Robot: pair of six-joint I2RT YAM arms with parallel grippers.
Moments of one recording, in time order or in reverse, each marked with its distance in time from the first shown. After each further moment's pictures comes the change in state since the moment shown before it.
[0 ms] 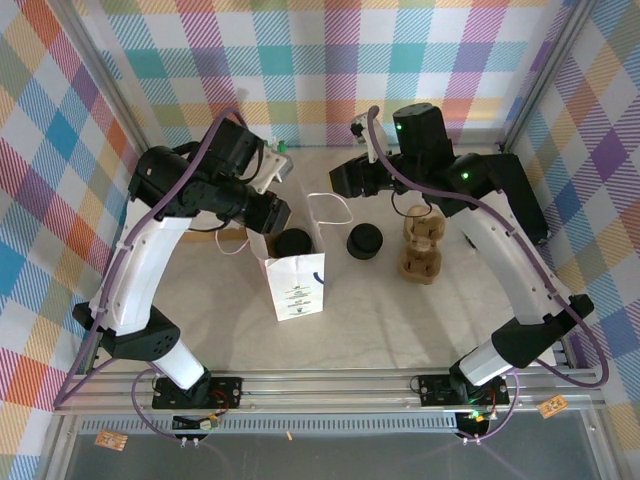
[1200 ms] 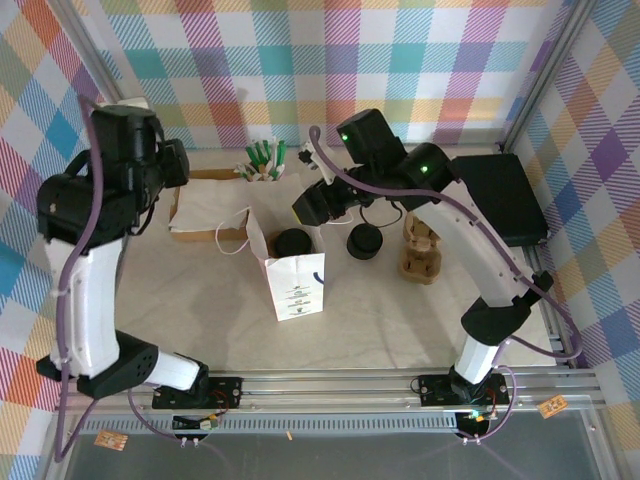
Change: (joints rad) left arm 0.335 -0.180 -0.045 0.222 -0.569 -0.215; right arm 0.206 0.211 0.319 -0.313 -0.030 -0.070
